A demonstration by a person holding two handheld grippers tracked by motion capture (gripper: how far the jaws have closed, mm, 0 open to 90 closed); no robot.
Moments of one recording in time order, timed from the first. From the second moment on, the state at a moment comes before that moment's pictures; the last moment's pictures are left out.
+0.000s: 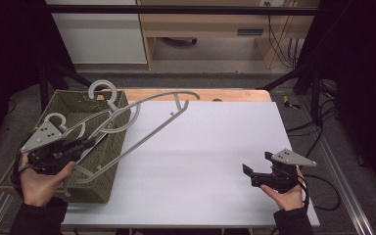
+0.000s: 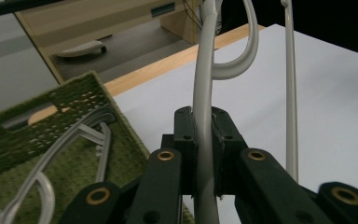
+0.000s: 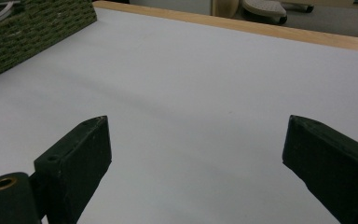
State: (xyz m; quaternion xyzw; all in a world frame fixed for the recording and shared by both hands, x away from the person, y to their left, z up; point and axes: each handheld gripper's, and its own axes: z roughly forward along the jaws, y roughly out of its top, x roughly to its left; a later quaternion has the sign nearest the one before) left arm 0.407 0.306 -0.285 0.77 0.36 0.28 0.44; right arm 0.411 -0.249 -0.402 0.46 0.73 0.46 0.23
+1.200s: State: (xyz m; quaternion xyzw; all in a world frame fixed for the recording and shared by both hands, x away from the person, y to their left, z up) left arm 0.465 0.443 -0.306 0.72 0.48 0.32 0.38; right arm 0.413 -0.247 -0.406 0.46 0.73 0.45 0.23
